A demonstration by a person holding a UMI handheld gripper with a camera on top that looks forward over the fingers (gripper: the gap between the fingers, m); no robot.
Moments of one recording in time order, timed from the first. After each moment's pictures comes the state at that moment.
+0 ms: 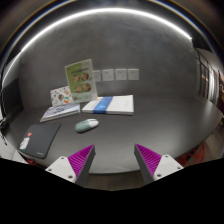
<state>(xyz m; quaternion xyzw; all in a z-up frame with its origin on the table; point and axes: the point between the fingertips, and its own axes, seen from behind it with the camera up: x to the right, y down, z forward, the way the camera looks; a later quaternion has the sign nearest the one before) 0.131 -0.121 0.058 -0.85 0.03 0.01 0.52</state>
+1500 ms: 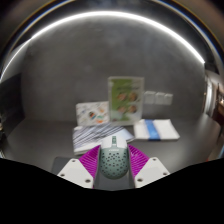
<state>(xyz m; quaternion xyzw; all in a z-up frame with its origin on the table) -0.198 0.015 0.144 -0.82 0.03 -0.05 0.57</state>
